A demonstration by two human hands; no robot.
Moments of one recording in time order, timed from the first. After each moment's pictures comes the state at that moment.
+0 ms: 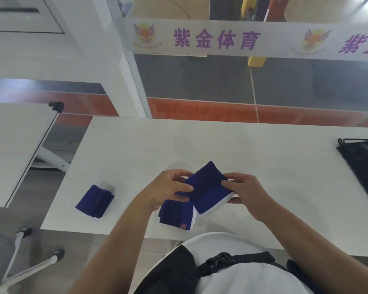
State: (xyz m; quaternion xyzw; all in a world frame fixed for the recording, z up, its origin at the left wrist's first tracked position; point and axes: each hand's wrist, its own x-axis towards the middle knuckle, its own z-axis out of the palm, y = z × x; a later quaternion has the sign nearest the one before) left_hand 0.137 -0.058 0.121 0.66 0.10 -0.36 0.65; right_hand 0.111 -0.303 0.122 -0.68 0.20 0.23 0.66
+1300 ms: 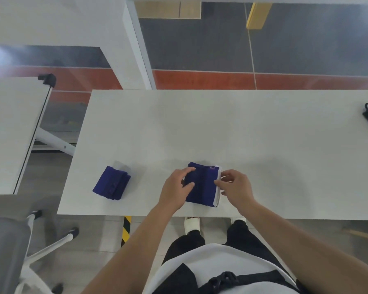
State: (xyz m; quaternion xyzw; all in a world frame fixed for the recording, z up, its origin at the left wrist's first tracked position) left_hand 0.091 -0.005 0.008 0.88 0.00 -0.20 0.43; right_hand 0.079 -0.202 0.015 -0.78 0.29 0.17 0.53
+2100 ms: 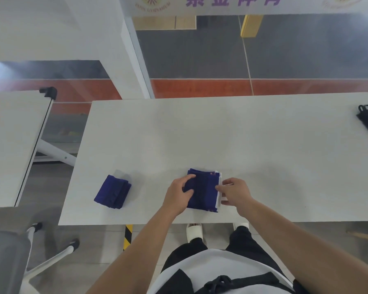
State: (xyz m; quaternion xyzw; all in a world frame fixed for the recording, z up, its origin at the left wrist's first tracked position) left_hand 0.097 -0.008 -0.006 0.85 0.05 -0.25 0.47; right_hand 0.090 -0.206 0.004 -0.69 0.40 0.24 0.55
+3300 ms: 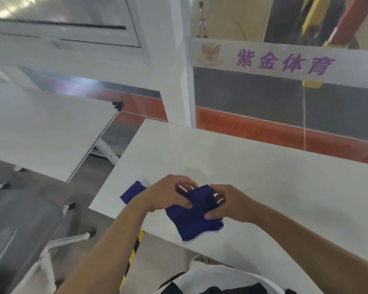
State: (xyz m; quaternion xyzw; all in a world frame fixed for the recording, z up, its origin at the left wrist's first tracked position) left_hand 0.127 0.032 0.164 0.81 0.03 -0.29 0.50; right_hand 0.156 -0.195 0.133 -0.77 -0.19 0.37 0.49
